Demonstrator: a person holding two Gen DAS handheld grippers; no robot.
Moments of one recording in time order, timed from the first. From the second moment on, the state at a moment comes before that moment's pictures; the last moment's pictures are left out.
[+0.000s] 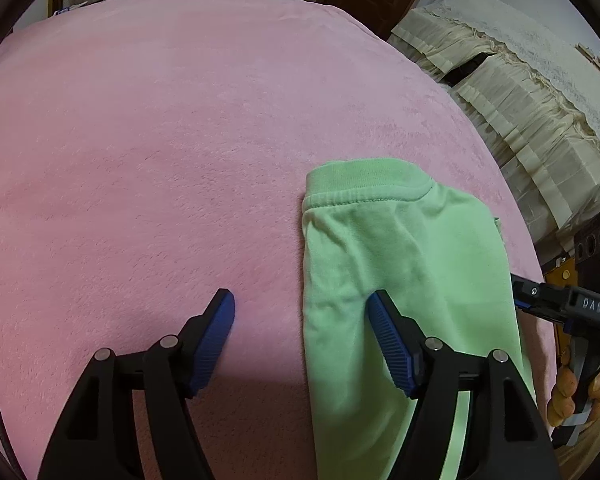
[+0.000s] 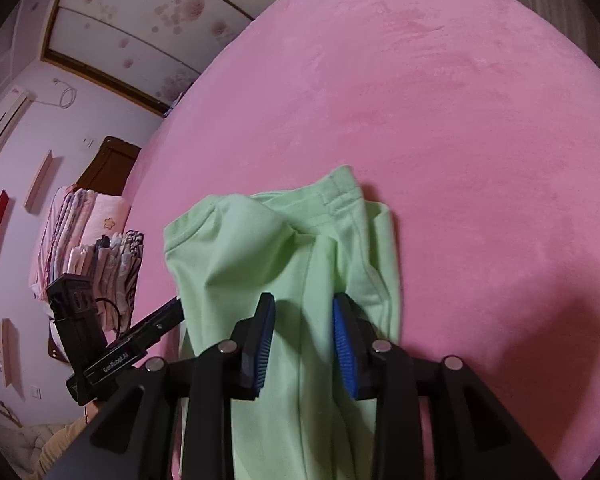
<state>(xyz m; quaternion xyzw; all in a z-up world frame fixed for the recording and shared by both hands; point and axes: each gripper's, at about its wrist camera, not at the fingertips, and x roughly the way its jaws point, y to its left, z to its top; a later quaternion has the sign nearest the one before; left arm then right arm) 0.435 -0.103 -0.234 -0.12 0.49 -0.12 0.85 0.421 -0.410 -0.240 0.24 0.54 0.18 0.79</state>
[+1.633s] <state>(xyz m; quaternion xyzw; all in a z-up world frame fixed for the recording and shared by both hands) 0.492 -0.167 -0.236 -0.08 0.46 -0.03 0.89 0.409 -0.413 -0.222 0.13 0.47 0.04 0.87</state>
